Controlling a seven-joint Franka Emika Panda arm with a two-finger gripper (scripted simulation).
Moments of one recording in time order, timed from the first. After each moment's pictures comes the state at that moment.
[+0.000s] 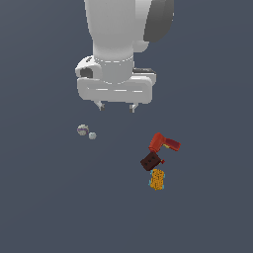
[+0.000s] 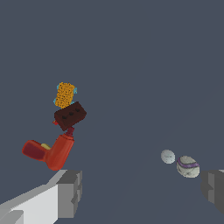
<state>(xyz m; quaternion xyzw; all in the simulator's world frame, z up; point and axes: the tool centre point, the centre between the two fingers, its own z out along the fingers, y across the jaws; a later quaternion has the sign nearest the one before) 0.006 -0.030 0.325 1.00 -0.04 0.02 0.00</state>
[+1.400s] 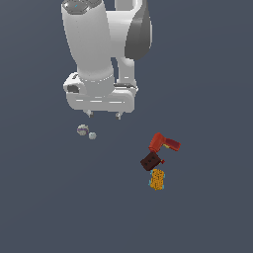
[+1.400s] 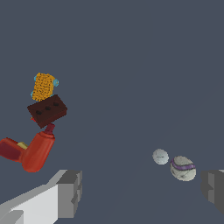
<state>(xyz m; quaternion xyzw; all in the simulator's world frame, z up) -0.004 -0.076 0.280 1.00 -0.04 0.00 0.00</state>
